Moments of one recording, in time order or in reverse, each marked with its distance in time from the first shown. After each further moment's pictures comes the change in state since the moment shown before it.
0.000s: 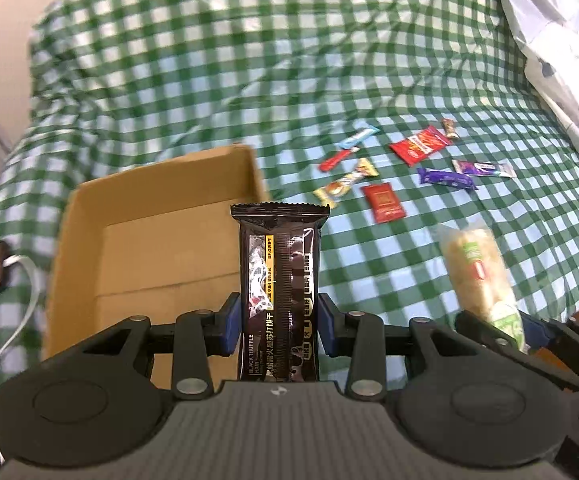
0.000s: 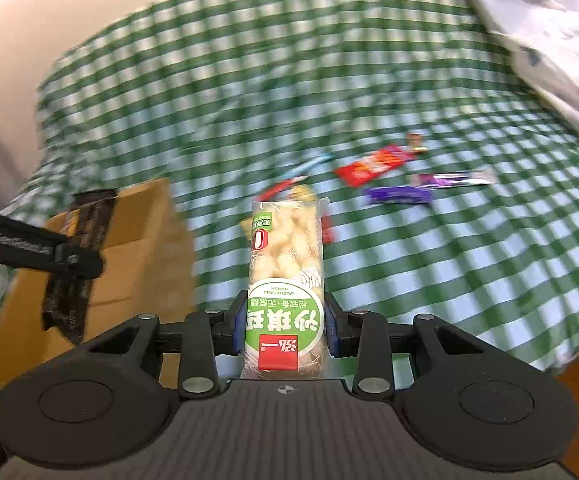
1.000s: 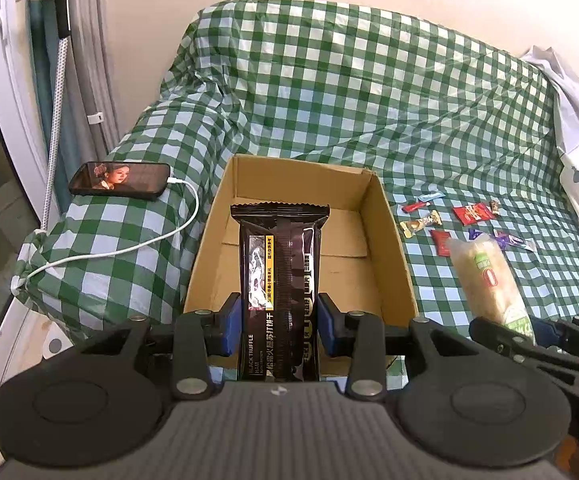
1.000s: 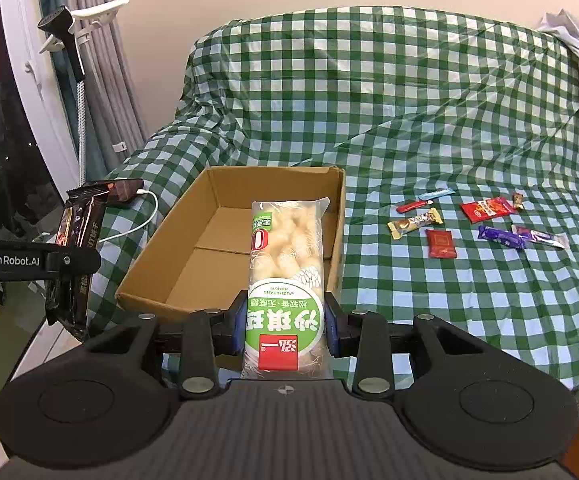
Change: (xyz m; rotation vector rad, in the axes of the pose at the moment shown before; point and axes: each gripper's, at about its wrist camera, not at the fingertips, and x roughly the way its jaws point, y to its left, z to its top) left arm -0.129 0.143 -0.125 -0.287 -0.169 0.049; right arm -0.109 0.151 -0.045 -0.288 -0.014 0.156
